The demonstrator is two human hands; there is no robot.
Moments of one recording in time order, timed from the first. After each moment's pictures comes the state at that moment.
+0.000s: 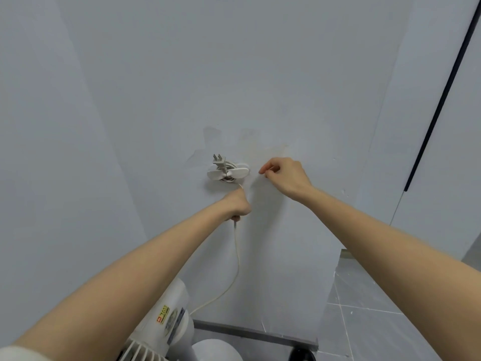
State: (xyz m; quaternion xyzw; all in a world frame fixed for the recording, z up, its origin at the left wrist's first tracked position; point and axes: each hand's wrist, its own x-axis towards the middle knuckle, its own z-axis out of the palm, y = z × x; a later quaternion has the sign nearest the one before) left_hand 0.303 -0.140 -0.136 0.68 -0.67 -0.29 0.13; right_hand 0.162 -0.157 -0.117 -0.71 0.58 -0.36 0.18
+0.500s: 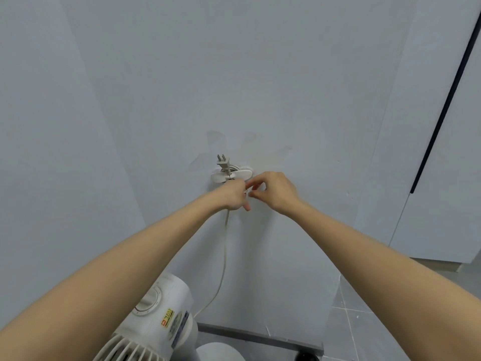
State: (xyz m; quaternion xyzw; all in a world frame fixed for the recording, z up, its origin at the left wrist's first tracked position) left_hand 0.323 -0.142 -0.109 0.63 -0.75 -0.20 0.08; right_hand 0.187 -0.157 -0.135 -0.78 0.54 -0.30 0.13
